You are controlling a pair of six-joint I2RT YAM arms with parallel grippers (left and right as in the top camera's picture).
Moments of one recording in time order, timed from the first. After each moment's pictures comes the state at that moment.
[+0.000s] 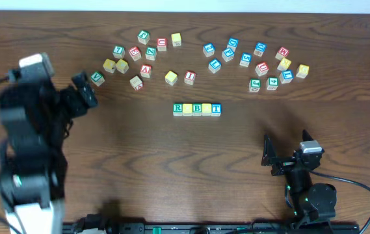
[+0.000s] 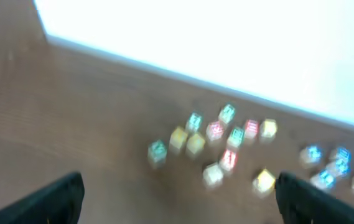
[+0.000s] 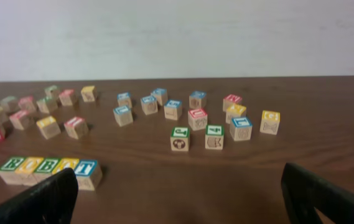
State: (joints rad) left arm 0.11 0.91 1.09 -0.59 -0.01 -0.21; right arm 0.14 0.01 0.01 -0.07 0.00 0.08
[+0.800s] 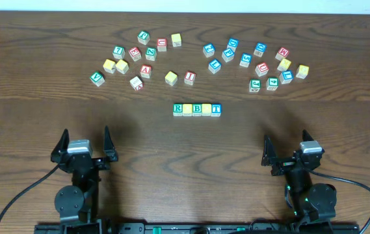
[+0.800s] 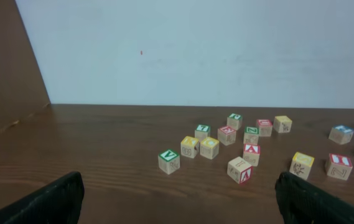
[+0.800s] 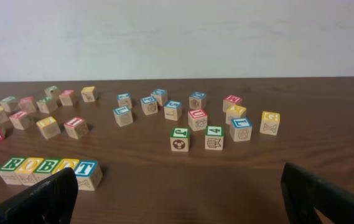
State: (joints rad) left arm 0.11 0.03 0.06 -0.03 0.03 0.02; right arm 0.14 0.01 0.01 -0.07 0.00 0.08
